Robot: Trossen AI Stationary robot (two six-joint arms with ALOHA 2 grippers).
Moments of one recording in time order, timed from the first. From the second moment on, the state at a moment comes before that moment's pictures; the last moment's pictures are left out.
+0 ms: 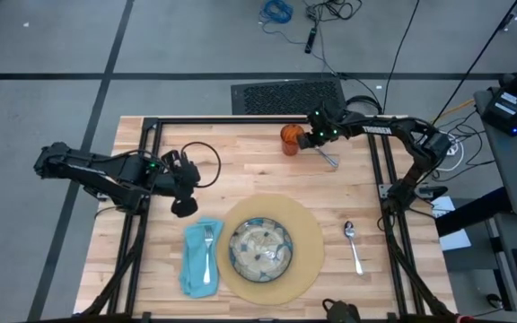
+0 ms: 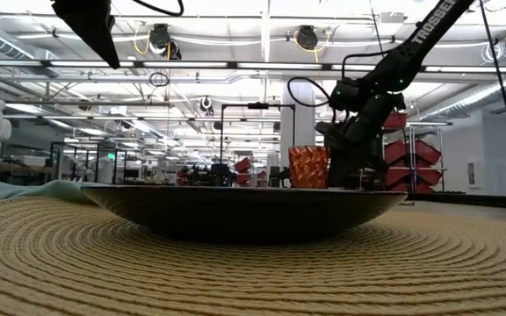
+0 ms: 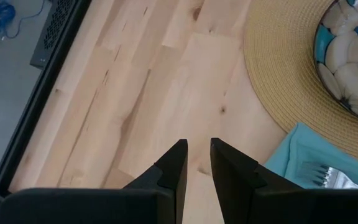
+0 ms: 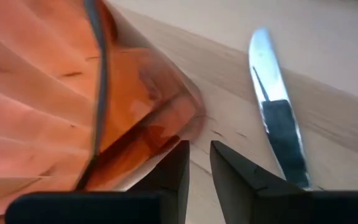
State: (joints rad) left arm -0.19 1.10 1.10 -1.16 -0.42 -0.41; right arm -0.79 1.69 0.95 -0.29 -0.27 0.44
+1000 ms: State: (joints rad) left arm -0.19 1.10 1.10 -1.17 -0.42 -0.43; right arm -0.81 1.64 0.95 -0.49 -0.23 0.28
